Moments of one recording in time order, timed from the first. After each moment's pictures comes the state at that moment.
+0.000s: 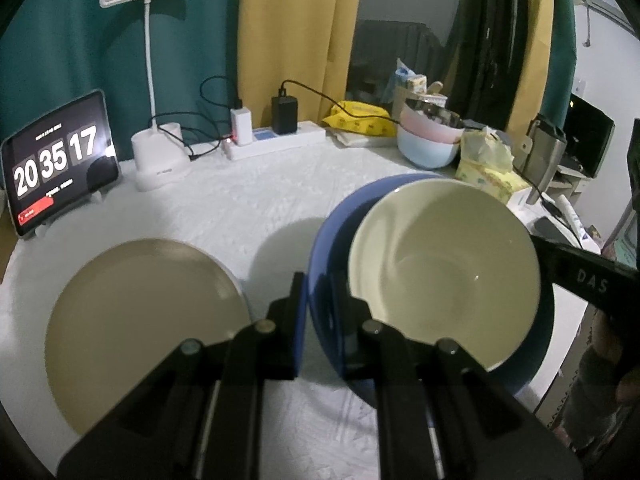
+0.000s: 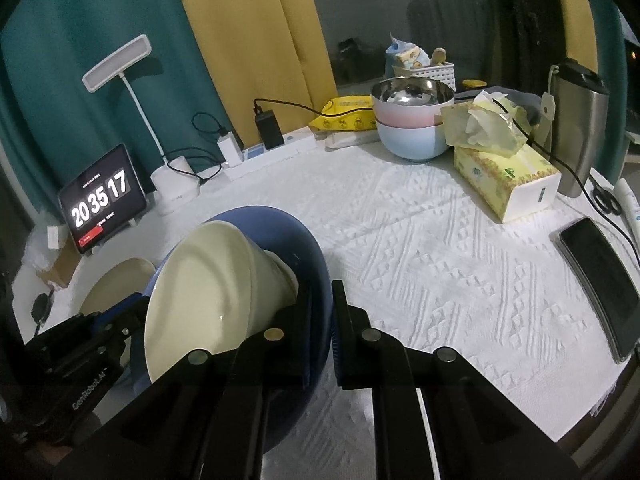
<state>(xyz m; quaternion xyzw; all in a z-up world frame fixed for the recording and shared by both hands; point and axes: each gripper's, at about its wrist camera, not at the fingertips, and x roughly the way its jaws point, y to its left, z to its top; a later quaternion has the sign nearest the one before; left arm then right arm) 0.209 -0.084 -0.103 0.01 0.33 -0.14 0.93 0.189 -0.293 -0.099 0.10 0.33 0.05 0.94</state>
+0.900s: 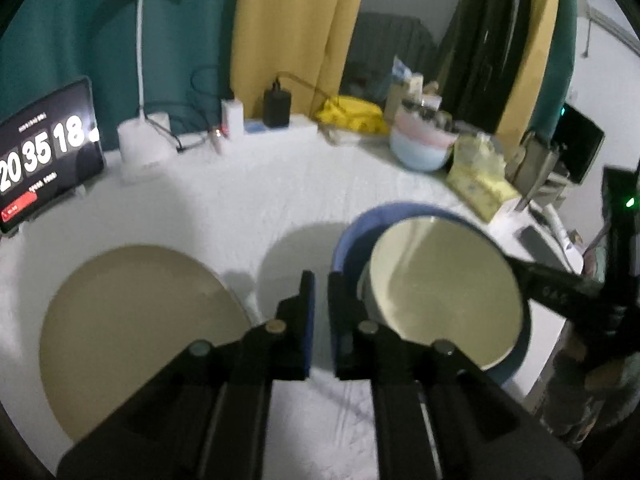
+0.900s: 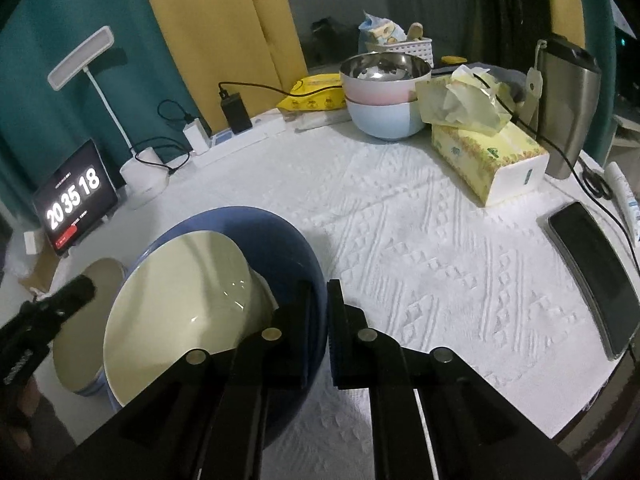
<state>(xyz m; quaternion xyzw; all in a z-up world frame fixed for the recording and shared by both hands) 0.231 -0.077 -0.100 -0.02 0.36 -0.16 0.92 0.208 -0.307 -0.114 0.10 0.38 0.02 0.92</state>
